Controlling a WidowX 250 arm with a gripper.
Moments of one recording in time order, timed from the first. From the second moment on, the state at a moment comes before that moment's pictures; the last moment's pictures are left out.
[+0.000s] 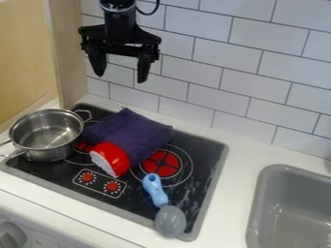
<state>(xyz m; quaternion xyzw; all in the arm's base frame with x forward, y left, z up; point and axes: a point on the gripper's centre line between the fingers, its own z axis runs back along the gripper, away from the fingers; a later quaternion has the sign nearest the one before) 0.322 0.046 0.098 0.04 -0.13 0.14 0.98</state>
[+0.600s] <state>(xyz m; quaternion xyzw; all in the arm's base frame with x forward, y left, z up) 0.295 0.050 0.066 0.06 -0.07 0.15 0.98</state>
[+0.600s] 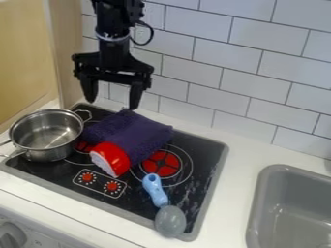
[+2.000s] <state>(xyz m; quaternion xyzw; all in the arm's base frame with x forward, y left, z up) 0.255 0.091 0.018 0.07 -0.01 0.18 0.98</state>
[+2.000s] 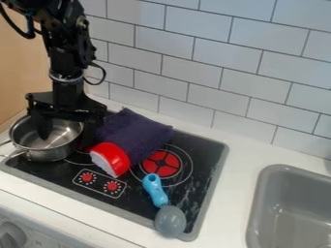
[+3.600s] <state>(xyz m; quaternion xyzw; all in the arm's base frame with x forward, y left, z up) 0.258 0.080 0.053 0.08 -0.06 0.18 0.98</state>
